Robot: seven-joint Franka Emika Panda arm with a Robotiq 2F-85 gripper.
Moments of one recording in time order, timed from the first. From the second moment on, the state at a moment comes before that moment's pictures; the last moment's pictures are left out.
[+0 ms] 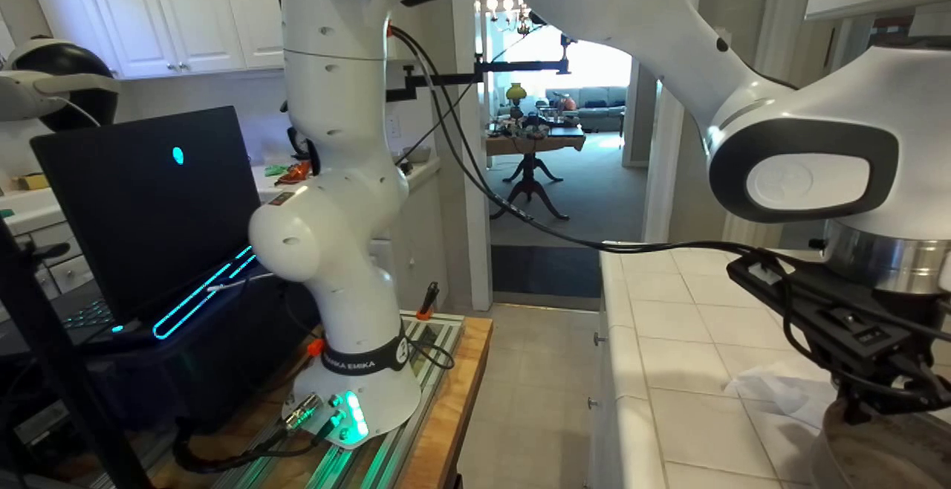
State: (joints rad) arm -0.06 0.17 -0.05 -2.18 0.12 2.49 -0.55
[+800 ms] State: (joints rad) arm -0.06 0.22 -0.05 -2.12 0.00 2.46 -0.39
